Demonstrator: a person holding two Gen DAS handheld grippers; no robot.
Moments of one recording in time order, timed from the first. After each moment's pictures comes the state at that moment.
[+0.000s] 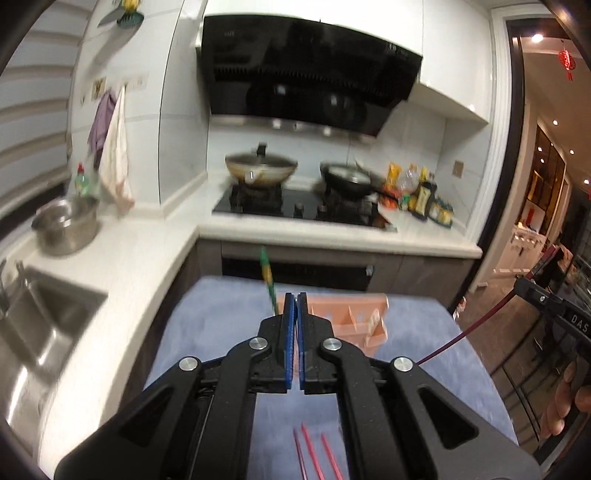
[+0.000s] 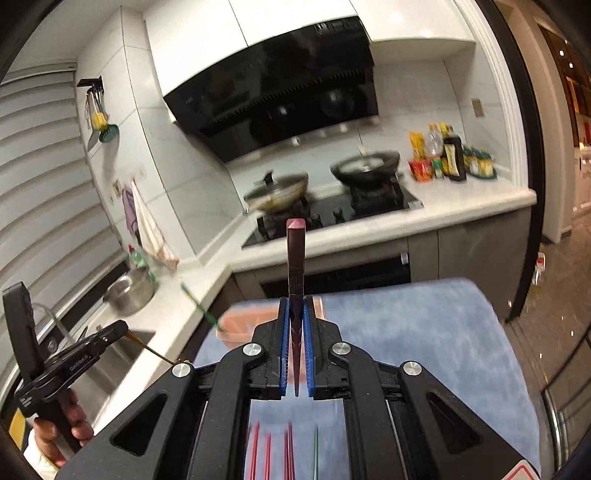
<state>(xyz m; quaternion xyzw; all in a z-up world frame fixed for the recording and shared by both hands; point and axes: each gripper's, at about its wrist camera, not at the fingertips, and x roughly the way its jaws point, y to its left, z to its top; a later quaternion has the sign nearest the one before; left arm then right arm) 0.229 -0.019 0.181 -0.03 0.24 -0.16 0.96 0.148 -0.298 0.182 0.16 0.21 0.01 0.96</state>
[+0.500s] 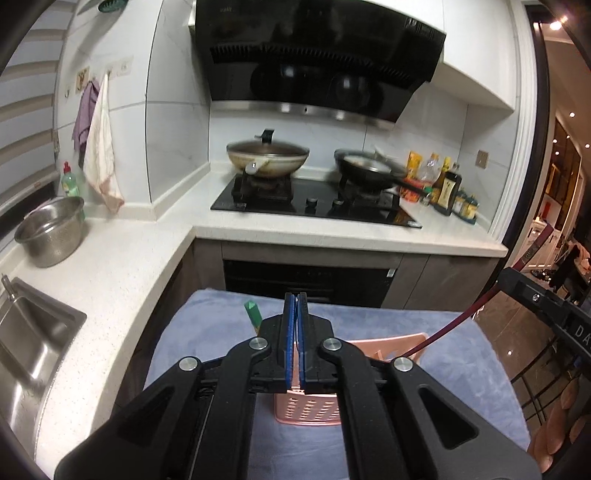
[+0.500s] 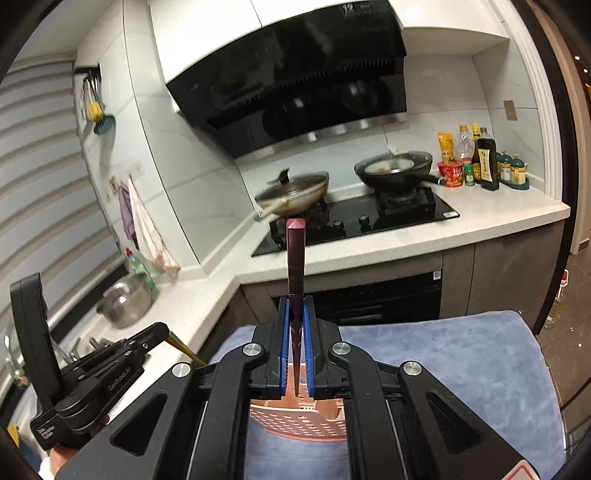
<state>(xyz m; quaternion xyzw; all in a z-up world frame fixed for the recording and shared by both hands) 0.336 -0.053 0.148 -0.01 0.27 -0.14 0.95 0.270 -0.267 0.167 0.15 0.23 0.03 0.96</state>
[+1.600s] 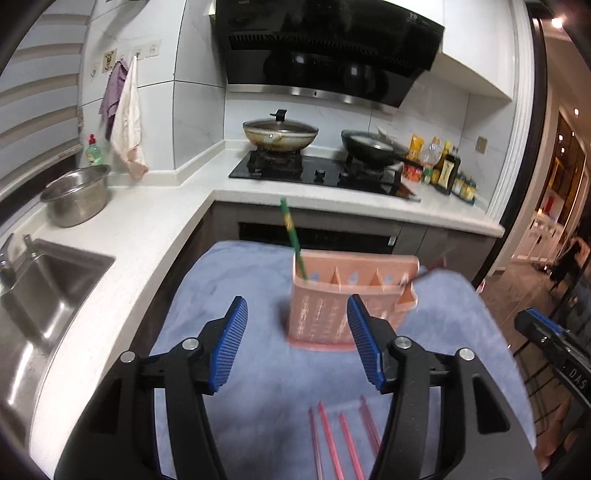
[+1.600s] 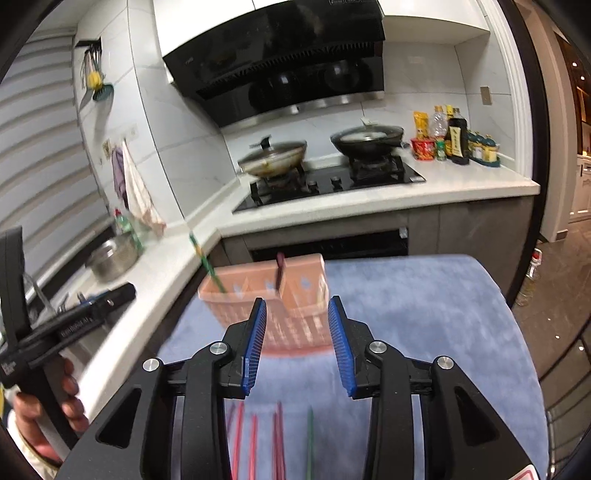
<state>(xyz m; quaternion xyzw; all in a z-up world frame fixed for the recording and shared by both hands) 0.225 -0.019 0.123 -0.01 0.30 -0.12 0.95 0.147 -0.266 0.121 0.13 0.28 0.00 0.95</state>
